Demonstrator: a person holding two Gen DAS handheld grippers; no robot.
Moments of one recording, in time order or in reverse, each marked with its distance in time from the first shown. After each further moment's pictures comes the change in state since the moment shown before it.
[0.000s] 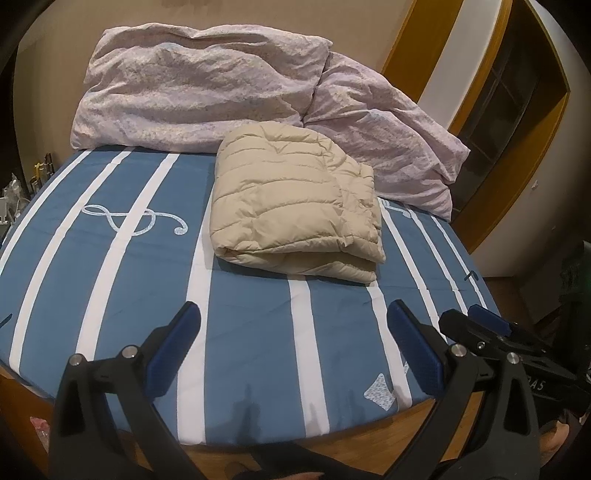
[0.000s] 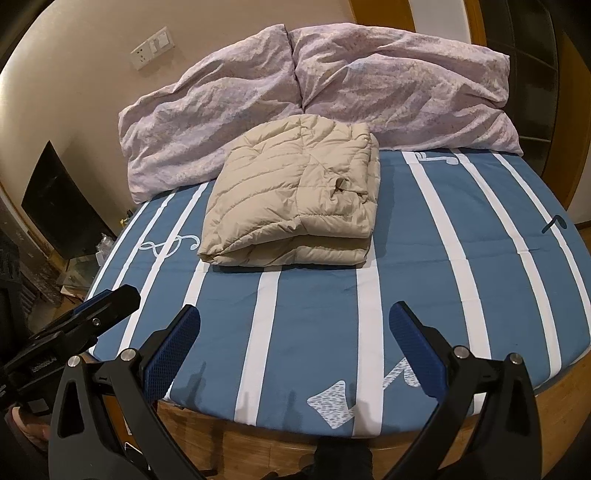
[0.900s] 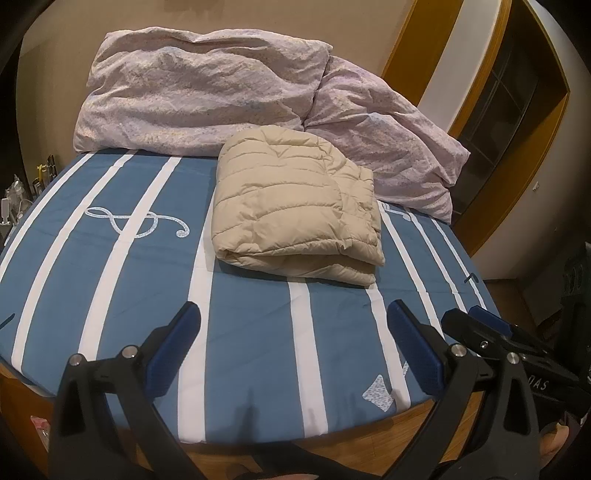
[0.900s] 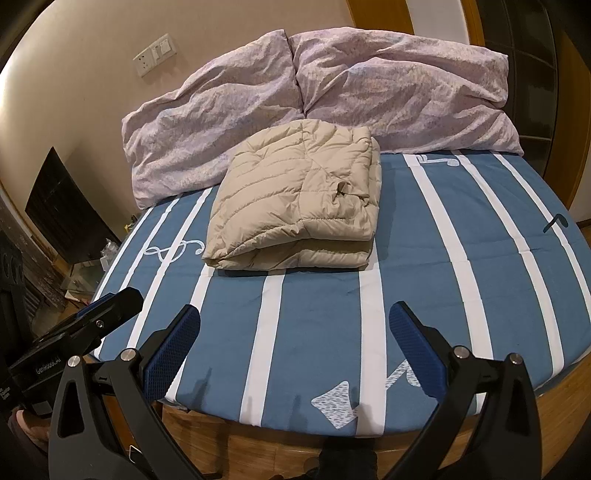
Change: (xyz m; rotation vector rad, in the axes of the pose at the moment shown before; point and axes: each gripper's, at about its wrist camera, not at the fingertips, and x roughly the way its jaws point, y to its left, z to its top) left arm -0.005 -0.002 0.001 0.003 -0.014 0.008; right arm -0.006 0.002 0.001 0.011 -0.013 0.006
